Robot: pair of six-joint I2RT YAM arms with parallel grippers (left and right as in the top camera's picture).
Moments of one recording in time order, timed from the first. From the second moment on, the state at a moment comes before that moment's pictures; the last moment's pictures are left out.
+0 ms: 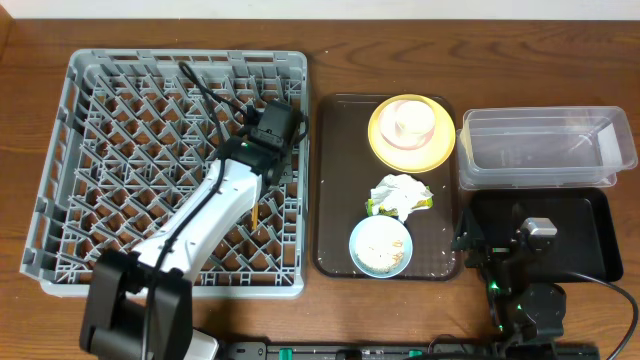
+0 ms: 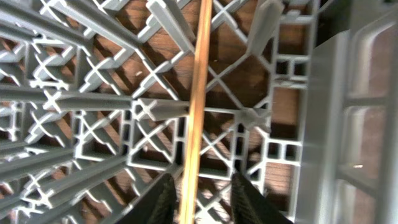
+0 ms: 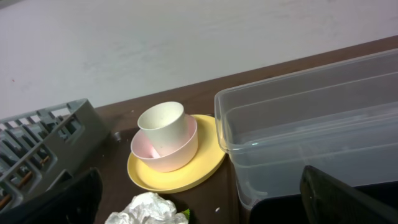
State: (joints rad) left arm -0.40 1.62 1.12 -0.70 -0.29 -0.42; right arm 0.09 0.01 0.01 -0.07 -0.01 0.31
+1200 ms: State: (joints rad) left arm -0.08 1.31 1.12 -0.71 -0.22 -0.59; right arm 0.09 0.01 0.01 -0.07 -0.01 0.31
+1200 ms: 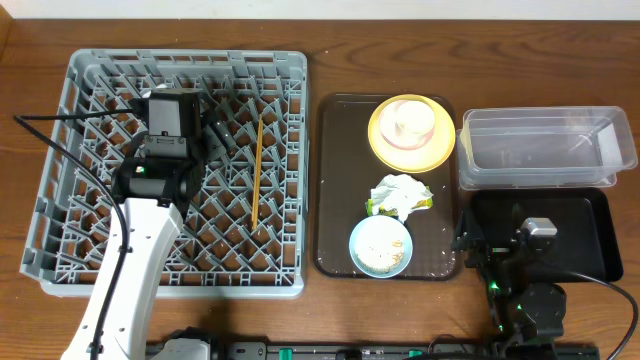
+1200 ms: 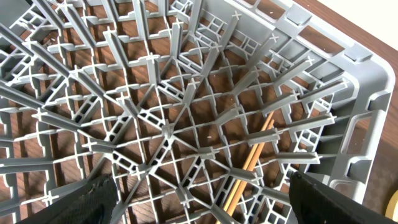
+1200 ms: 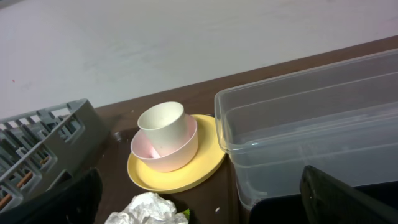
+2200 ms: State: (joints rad) left arm -0.08 1.31 1.12 -0.71 -0.22 -0.59; right arm 0.09 0.16 0.15 0.00 0.03 0.21
